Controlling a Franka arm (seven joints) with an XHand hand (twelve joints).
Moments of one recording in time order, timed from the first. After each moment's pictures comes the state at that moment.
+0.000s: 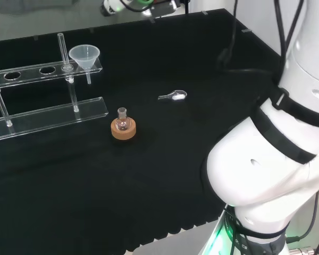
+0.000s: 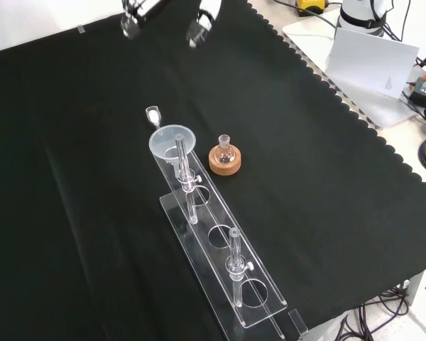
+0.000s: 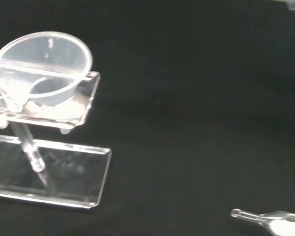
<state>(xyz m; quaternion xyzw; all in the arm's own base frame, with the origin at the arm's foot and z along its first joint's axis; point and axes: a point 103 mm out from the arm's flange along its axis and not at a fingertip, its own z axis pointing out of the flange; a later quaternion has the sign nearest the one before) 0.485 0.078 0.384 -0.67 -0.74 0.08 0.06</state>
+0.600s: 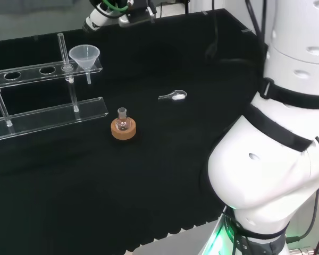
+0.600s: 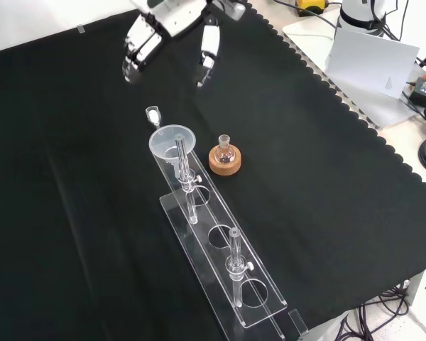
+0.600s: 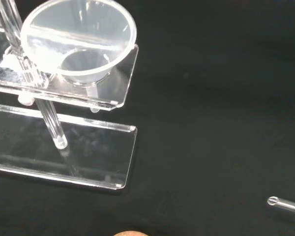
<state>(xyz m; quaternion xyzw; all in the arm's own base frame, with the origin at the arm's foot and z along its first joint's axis) 0.514 0.122 0.354 -0.66 -0.74 0.13 0.09</state>
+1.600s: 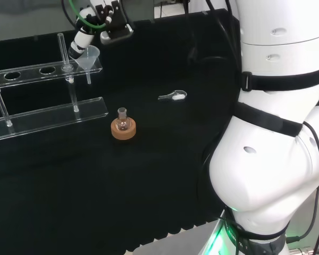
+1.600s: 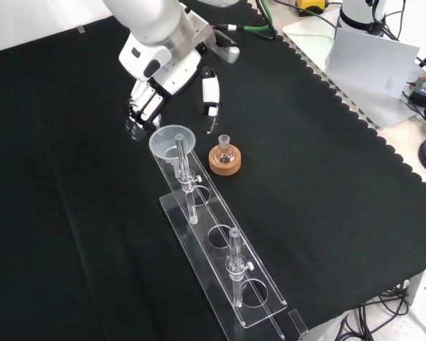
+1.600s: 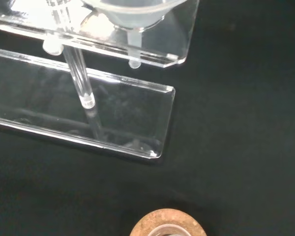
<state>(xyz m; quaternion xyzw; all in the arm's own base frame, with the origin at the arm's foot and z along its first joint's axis) 0.538 0.165 0.295 -0.62 -0.75 0.18 0.13</state>
